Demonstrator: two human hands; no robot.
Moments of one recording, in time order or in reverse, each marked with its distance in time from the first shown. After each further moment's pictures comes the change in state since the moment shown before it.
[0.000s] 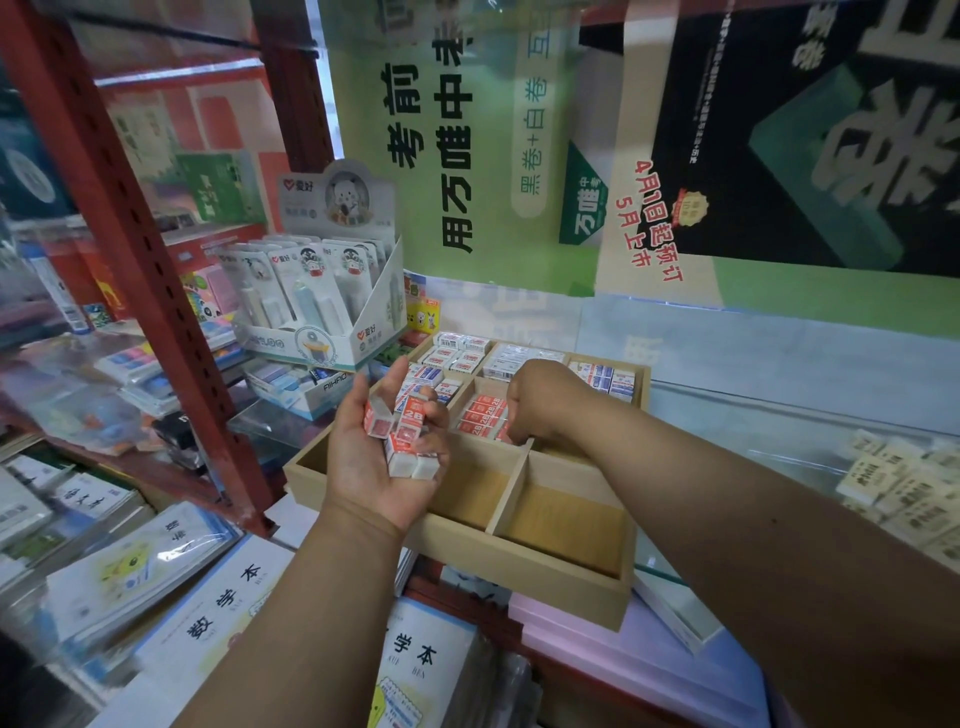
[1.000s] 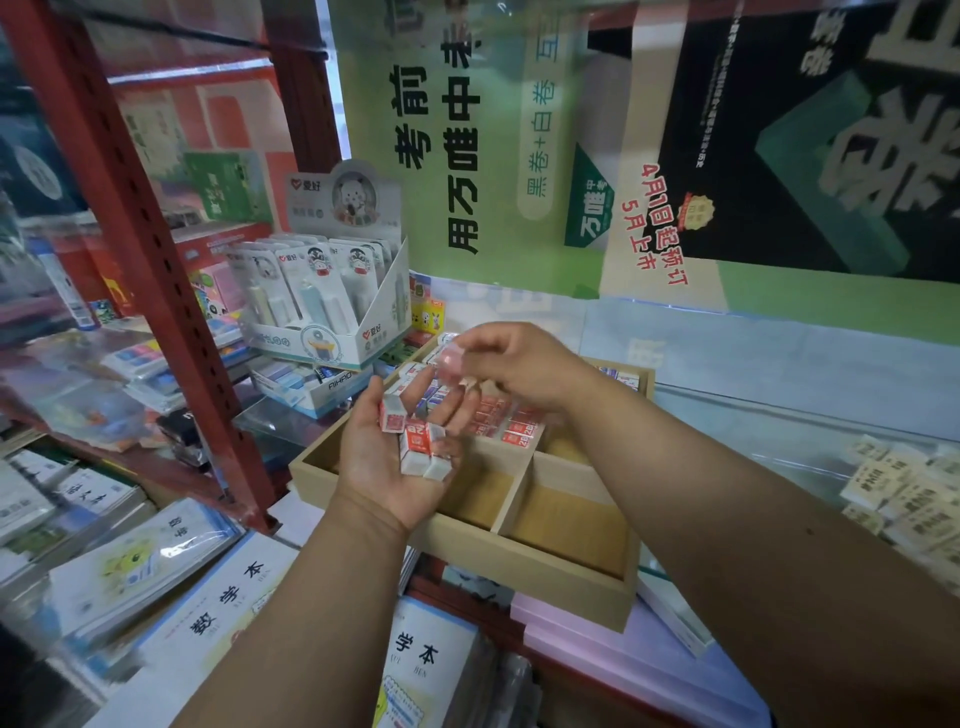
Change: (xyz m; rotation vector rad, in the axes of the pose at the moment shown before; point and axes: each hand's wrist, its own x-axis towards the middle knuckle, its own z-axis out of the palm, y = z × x) left_hand 0.000 -0.002 0.010 0.059 0.069 -0.078; right_hand -0.012 -0.018 -0.020 1.116 0.017 -0.243
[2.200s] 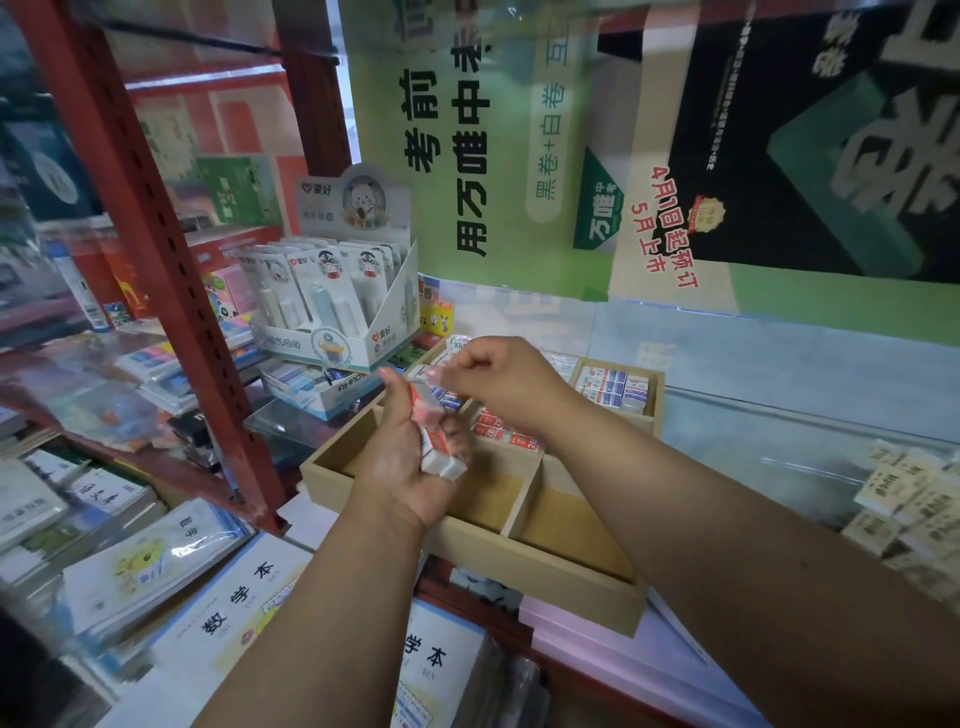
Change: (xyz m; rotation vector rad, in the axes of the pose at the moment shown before) left_hand 0.008 -0.005 0.003 0.087 0.078 0.118; right_hand -0.002 -0.002 0.028 -0.111 0.148 -0.026
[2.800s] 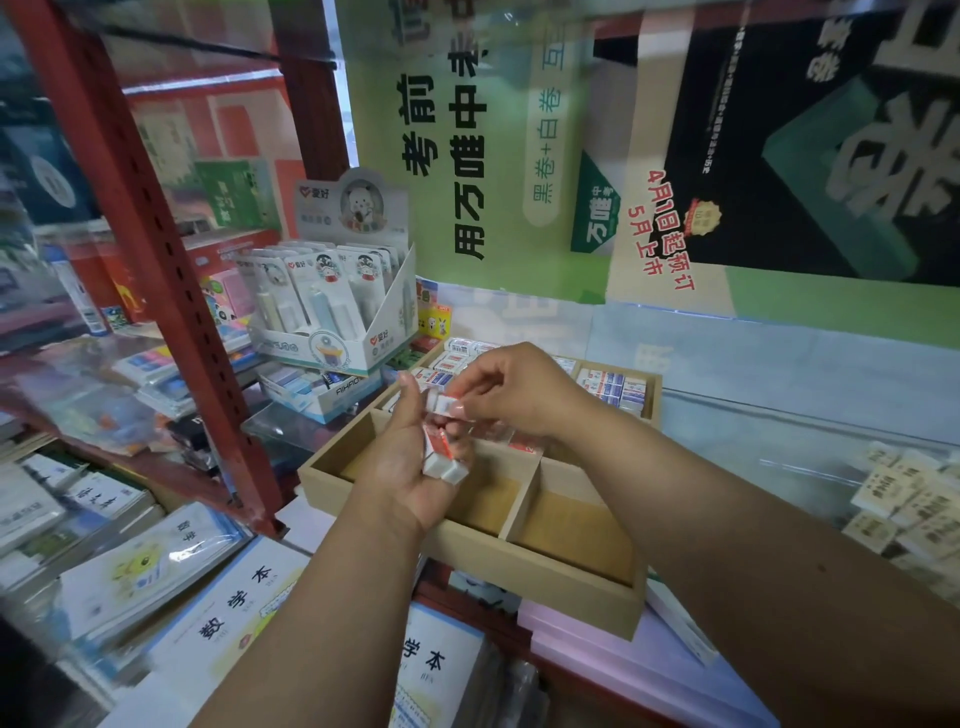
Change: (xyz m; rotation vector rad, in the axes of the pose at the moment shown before) left_hand -0.003 0.000 0.006 -0.012 0.048 -0.074; right_hand -0.001 0.009 -0.016 -0.154 -0.073 -0.005
